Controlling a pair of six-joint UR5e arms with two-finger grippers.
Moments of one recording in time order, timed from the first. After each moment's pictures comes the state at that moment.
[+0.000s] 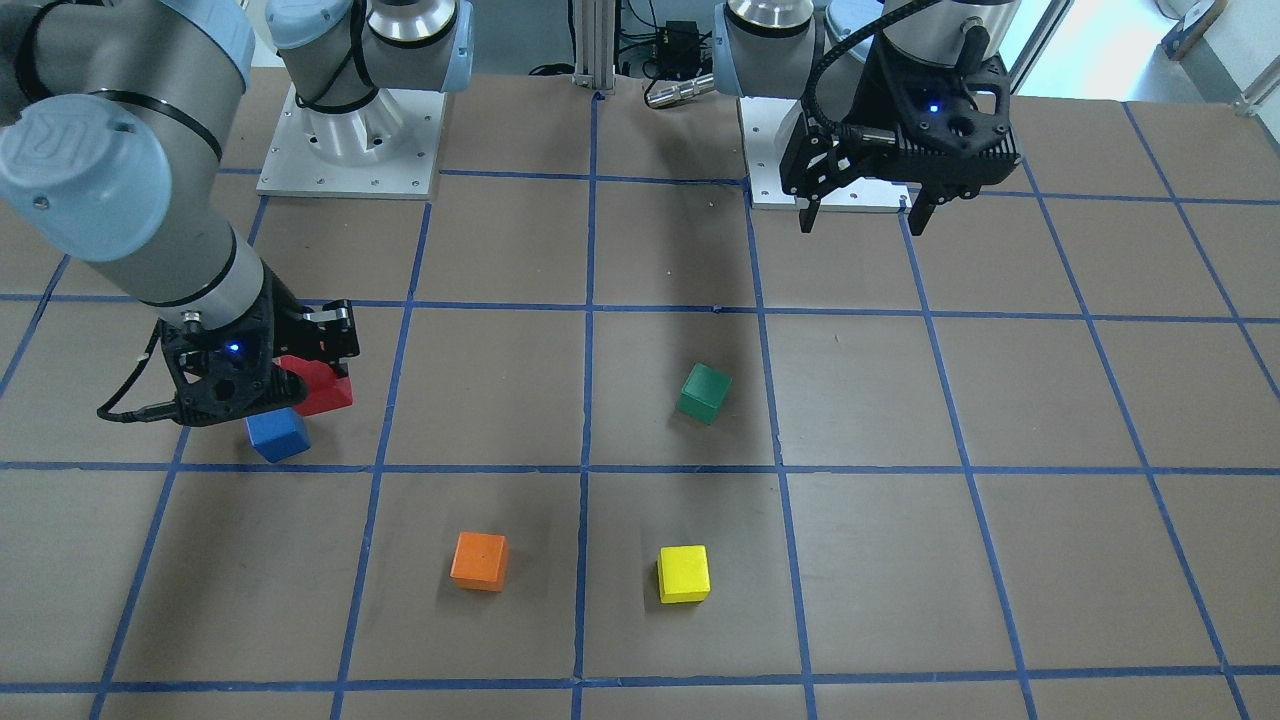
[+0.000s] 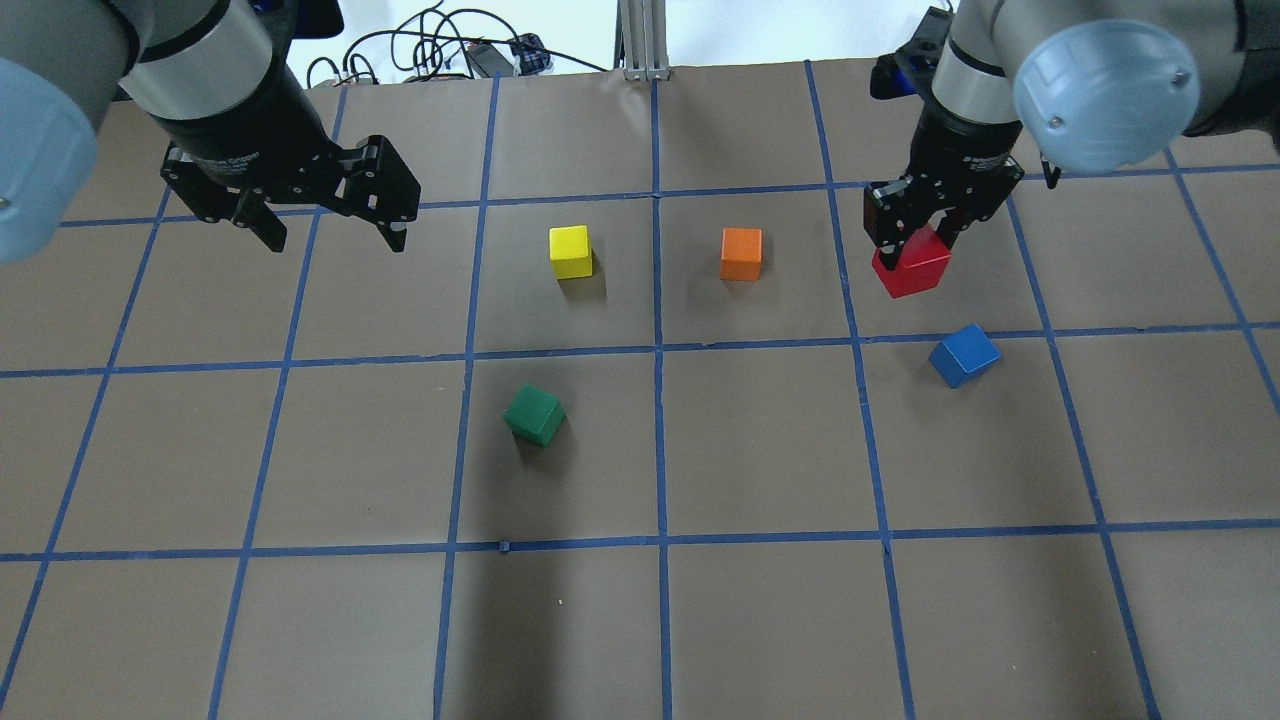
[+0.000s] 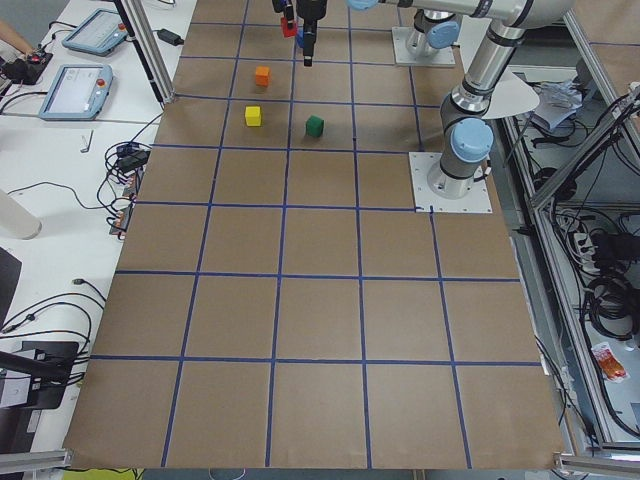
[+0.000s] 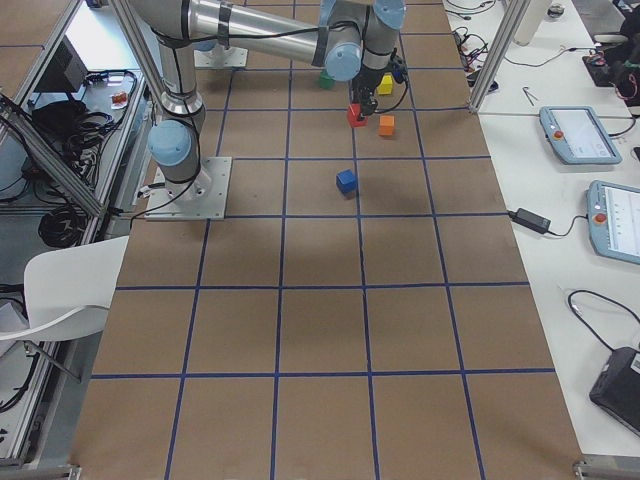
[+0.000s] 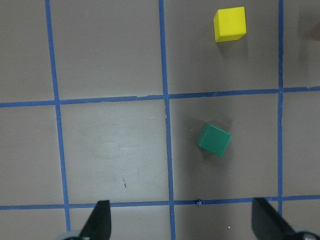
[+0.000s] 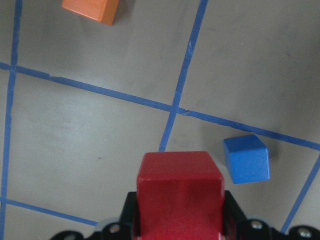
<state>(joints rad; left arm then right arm) -1.62 -1.53 -1.54 -1.60 1.61 -0.01 1.50 -1.36 1.60 -1.66 -1.56 -0.35</state>
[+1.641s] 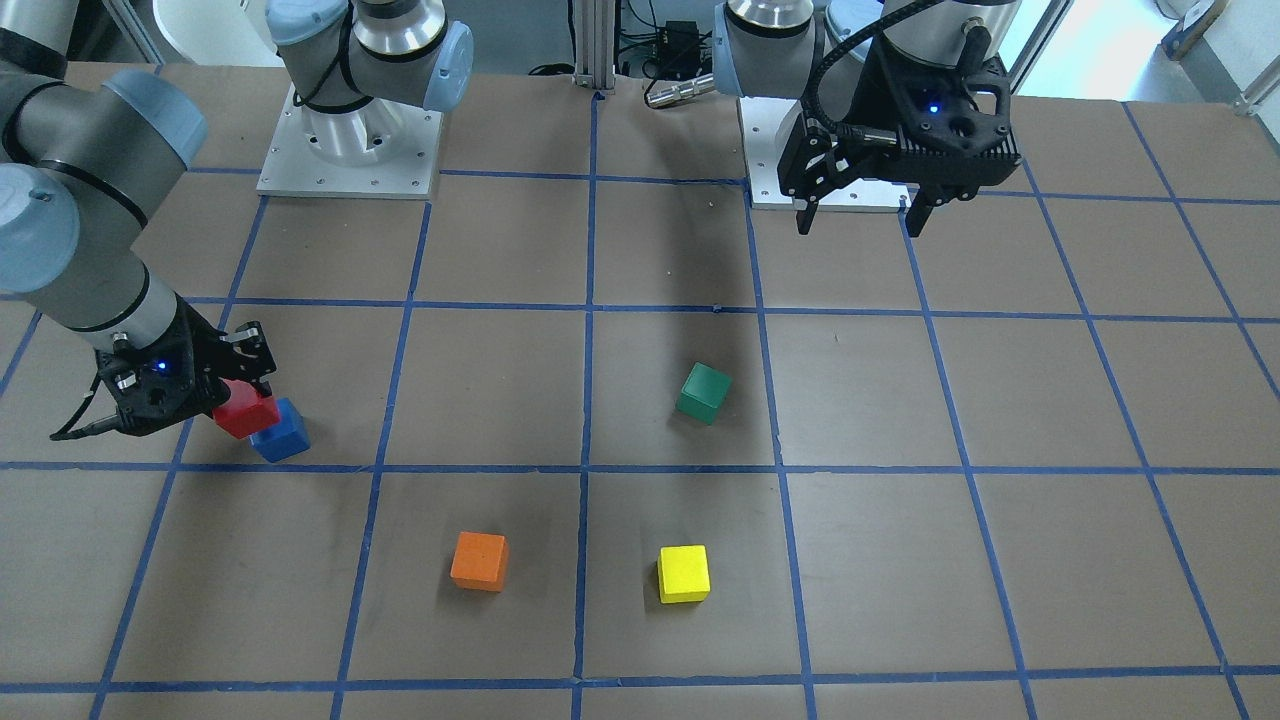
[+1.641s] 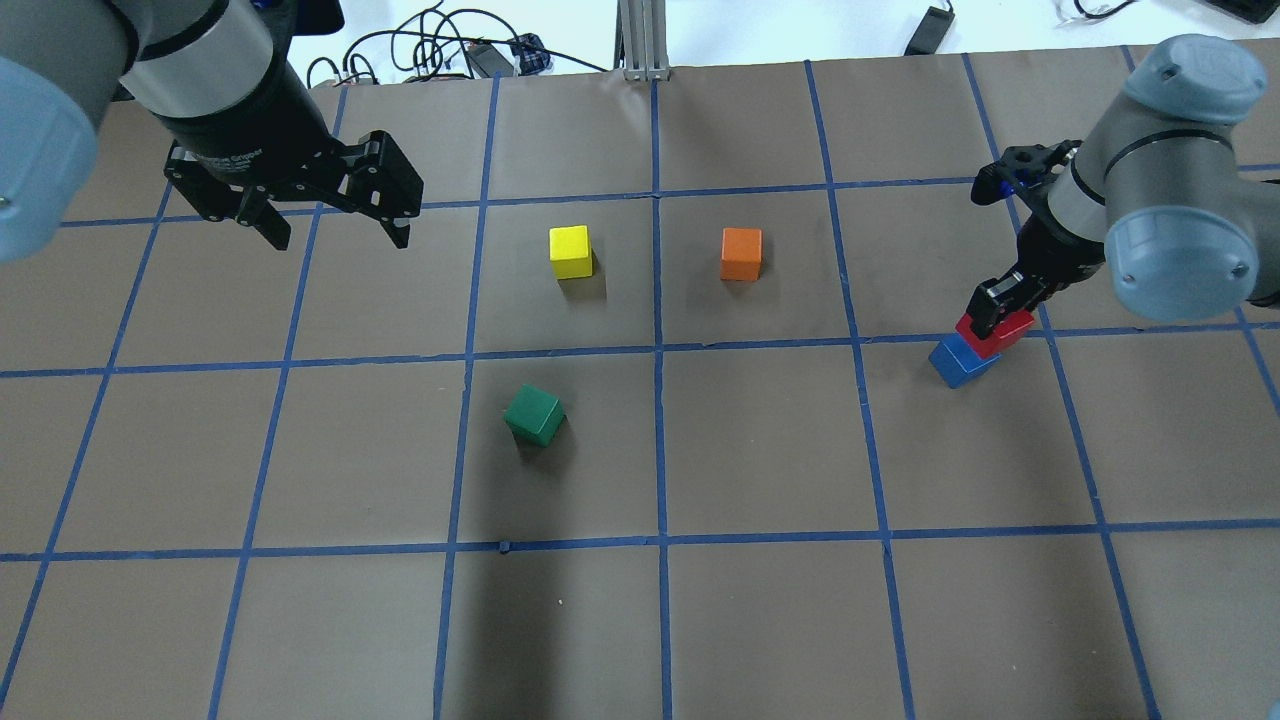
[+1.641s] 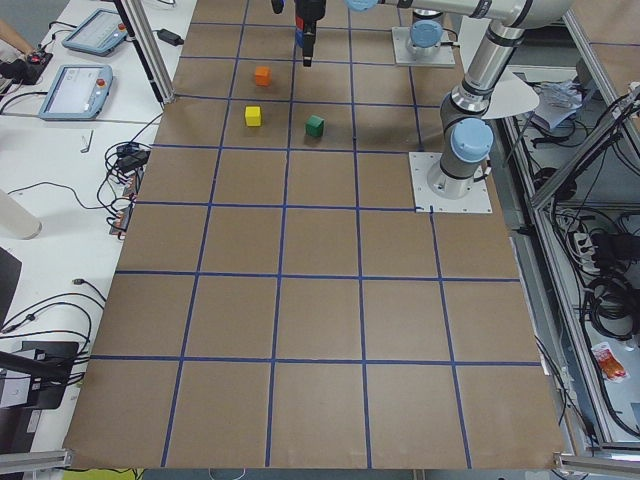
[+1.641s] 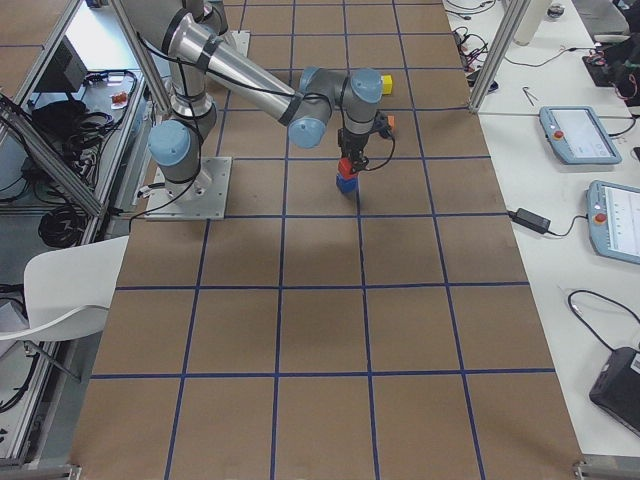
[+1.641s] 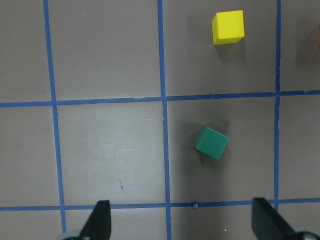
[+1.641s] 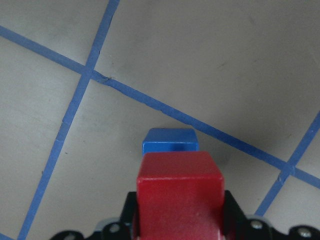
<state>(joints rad) -1.62 -1.53 -1.54 -1.59 1.59 -0.02 1.30 -1.38 1.91 -2.03 -1.54 -0.73</state>
